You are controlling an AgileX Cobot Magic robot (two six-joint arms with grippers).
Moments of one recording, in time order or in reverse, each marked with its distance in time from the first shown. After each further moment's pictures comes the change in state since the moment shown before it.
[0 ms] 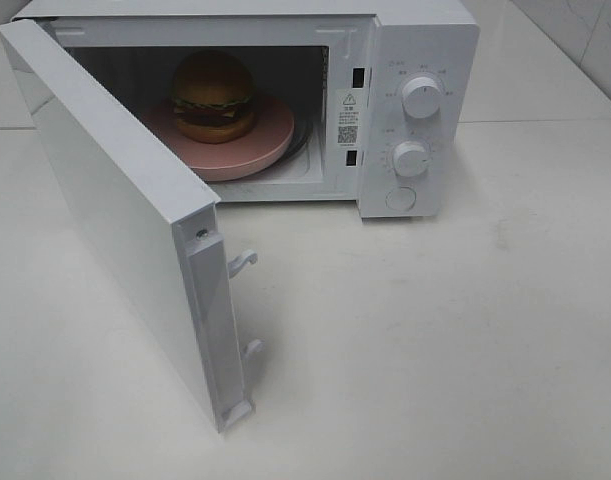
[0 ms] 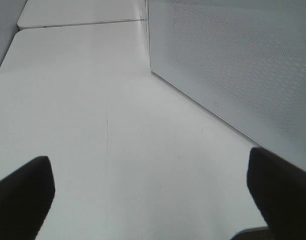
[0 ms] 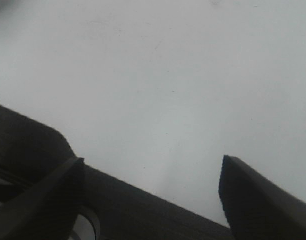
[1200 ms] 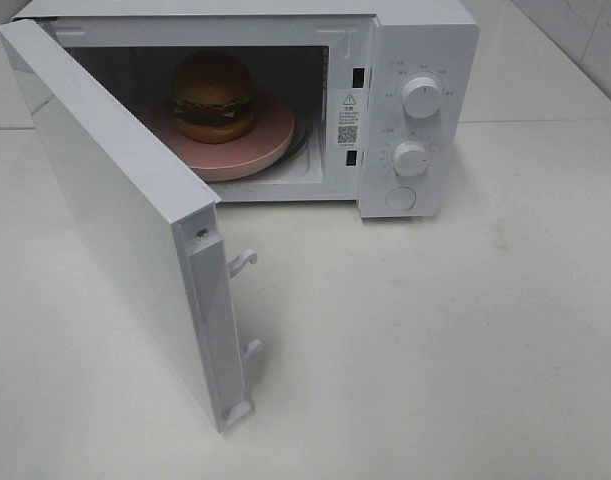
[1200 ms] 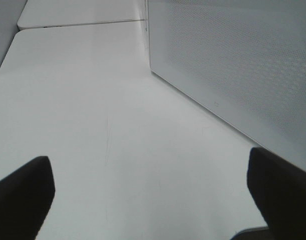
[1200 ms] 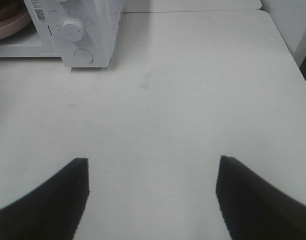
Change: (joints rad) left arm 0.000 0.000 0.000 0.000 0.000 0.000; right arm -0.385 -0.460 0.106 0.087 -0.105 -0.002
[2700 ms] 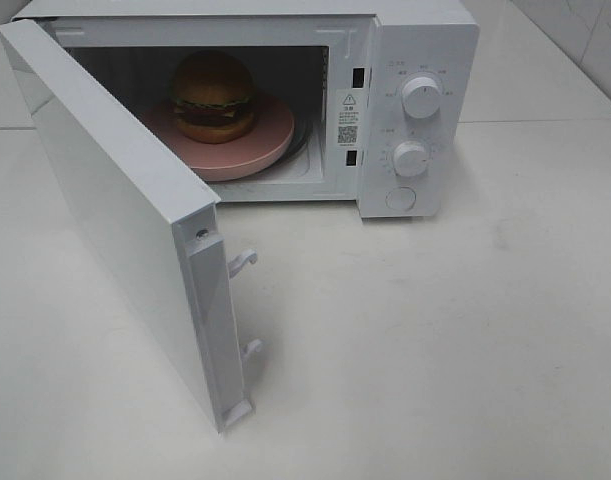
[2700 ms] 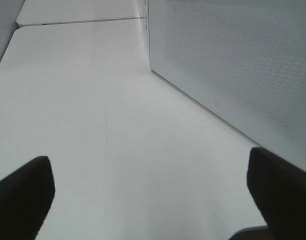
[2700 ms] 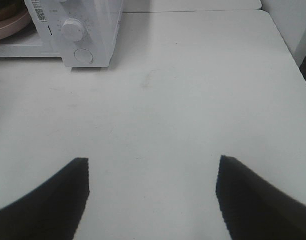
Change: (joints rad) left arm 0.000 0.009 0.000 0.000 -0.001 -0.003; right arm 0.000 0.000 0.000 0.000 0.000 0.000
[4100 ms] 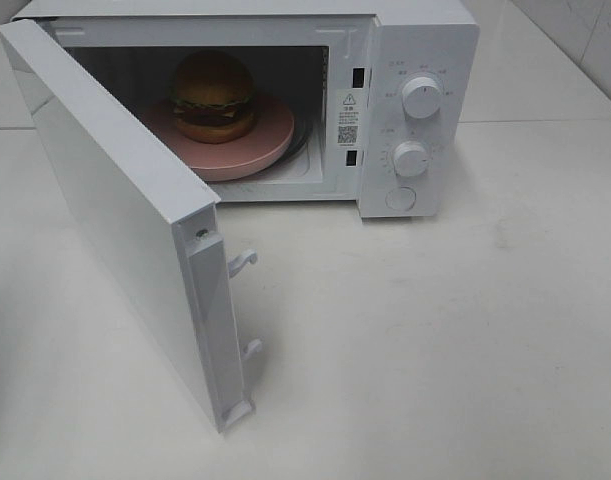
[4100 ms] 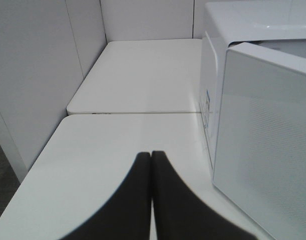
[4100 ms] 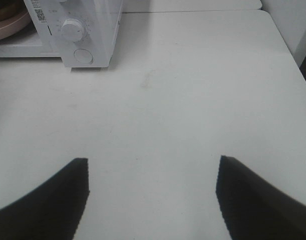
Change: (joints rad) left arm 0.000 0.714 0.275 0.018 -1.285 0.022; right arm 0.000 0.000 0.000 0.000 0.000 0.000
